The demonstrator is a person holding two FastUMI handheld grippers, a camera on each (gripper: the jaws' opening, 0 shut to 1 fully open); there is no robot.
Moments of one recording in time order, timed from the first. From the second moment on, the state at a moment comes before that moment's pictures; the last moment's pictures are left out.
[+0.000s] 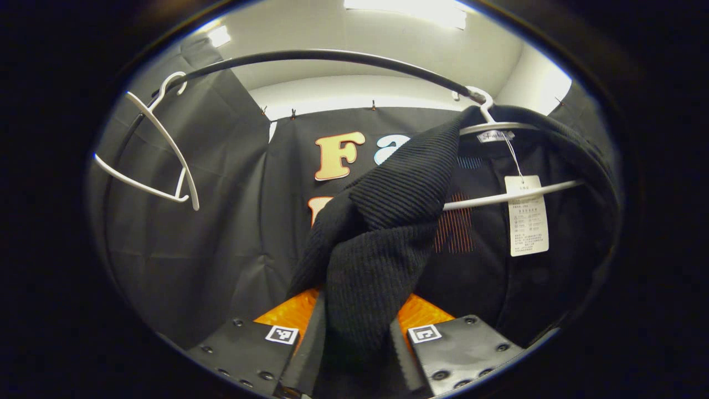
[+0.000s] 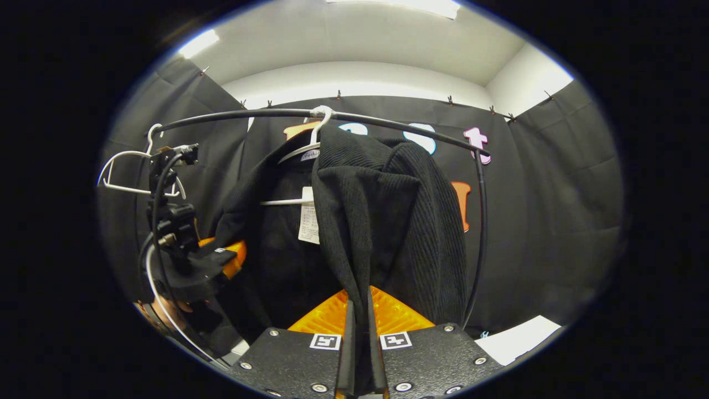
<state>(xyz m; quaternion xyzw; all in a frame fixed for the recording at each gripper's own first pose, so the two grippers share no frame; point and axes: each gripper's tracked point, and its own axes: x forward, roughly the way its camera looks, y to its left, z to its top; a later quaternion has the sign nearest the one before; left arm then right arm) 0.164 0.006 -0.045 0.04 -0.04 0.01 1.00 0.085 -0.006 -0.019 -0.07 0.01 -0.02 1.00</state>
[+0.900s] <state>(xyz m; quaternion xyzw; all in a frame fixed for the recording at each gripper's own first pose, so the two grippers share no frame) 0.126 0.009 0.025 0.01 -0.07 -0.03 1.00 0.058 -0.043 0.061 -0.06 -0.07 -0.07 0.99</state>
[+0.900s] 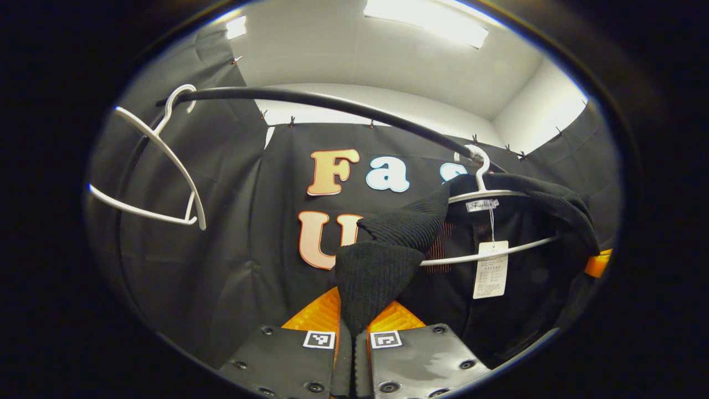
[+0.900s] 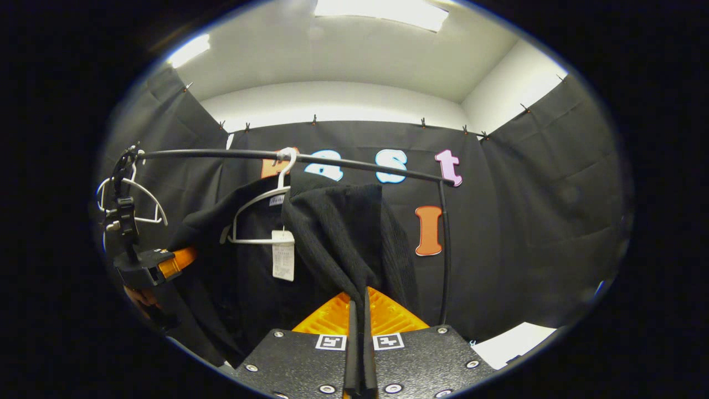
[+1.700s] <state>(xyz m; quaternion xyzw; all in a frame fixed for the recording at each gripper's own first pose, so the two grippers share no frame) 0.143 0.004 0.037 0.03 -0.04 -0.06 1.00 0.125 -0.138 0.195 -0.07 -0.13 -0.11 0.98</state>
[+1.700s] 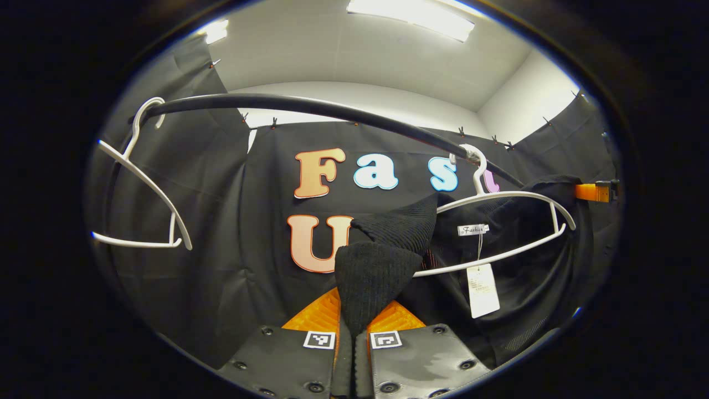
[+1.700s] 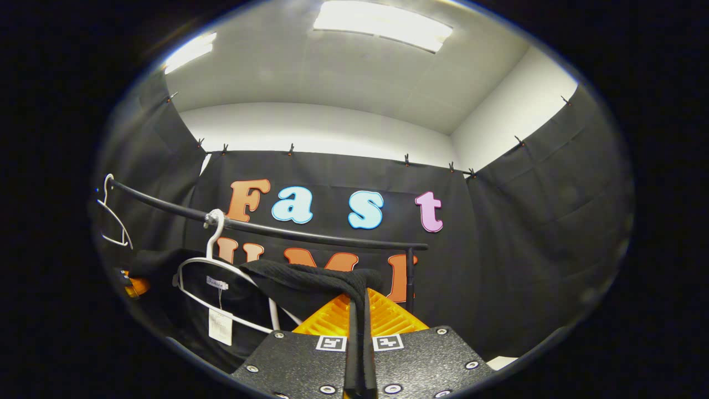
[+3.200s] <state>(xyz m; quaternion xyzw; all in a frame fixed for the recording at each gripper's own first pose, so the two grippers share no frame) 0.202 0.113 -0.014 0.08 0.04 0.07 0.99 0.114 -0.036 -0.008 -0.05 0.04 -0.01 1.00</state>
